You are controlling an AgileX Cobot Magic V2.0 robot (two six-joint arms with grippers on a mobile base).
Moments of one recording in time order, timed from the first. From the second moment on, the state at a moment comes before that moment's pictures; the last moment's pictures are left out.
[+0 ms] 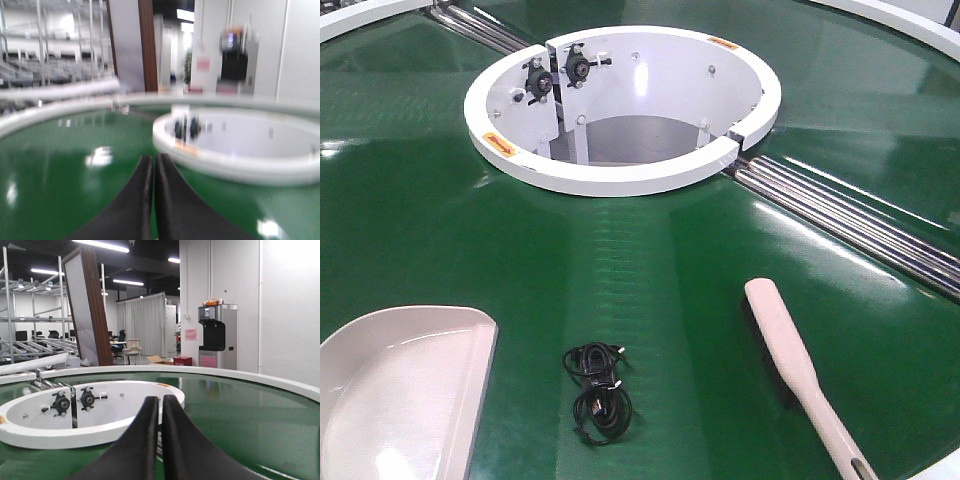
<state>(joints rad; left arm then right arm) 0.03 -0.01 0.03 -0.11 -0.13 0.07 0.03 -0.01 0.02 -0.08 -0.18 0.06</state>
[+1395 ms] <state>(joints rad) 0.03 0.60 -0.69 -0.16 0.40 0.21 0.23 0.68 -0.67 0.00 0.45 -0.08</state>
